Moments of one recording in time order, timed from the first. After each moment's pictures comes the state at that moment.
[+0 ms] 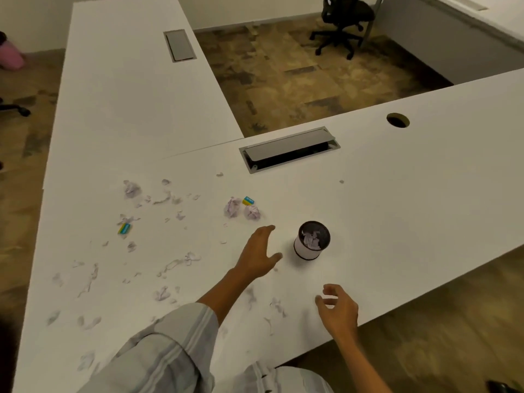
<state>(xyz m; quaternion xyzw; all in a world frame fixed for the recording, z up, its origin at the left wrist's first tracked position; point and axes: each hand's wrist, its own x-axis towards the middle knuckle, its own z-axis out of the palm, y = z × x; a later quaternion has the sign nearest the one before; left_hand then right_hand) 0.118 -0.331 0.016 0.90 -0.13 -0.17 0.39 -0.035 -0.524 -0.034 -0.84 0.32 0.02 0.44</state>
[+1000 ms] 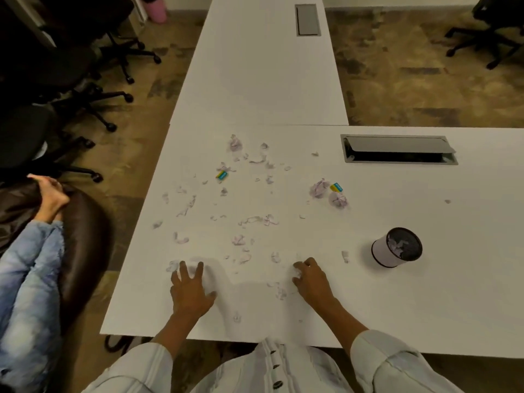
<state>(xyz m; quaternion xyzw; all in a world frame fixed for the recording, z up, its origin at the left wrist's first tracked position) -0.089 -0.058 -0.047 0.94 0.28 -0.20 0.08 0.019 -0.354 -0.064 -0.93 -0.10 0.23 0.26</state>
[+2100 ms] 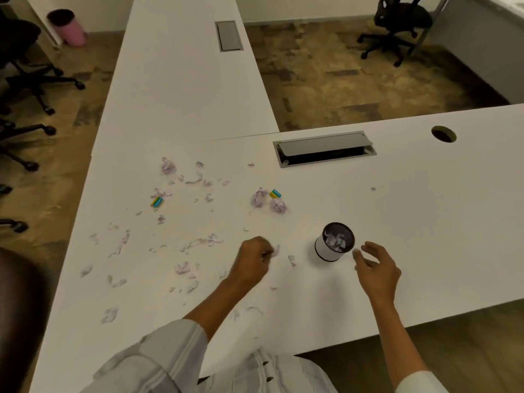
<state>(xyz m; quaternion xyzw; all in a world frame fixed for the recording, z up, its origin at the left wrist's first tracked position) 0.073 -0.277 0.031 0.90 -0.10 -0.01 0.41 0.040 -0.560 0.023 -0.81 0.26 -0.10 0.52</state>
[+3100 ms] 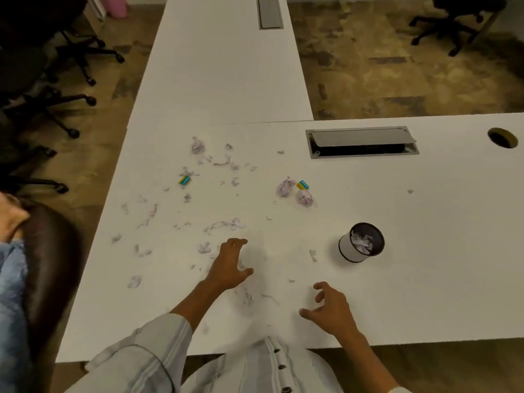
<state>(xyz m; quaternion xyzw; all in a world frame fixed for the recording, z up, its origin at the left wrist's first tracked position) 0.032 -0.185 -0.025 0.92 0.06 -0.17 0.33 -0.010 -0.477 -0.050 -0.89 0.07 0.29 0.35</state>
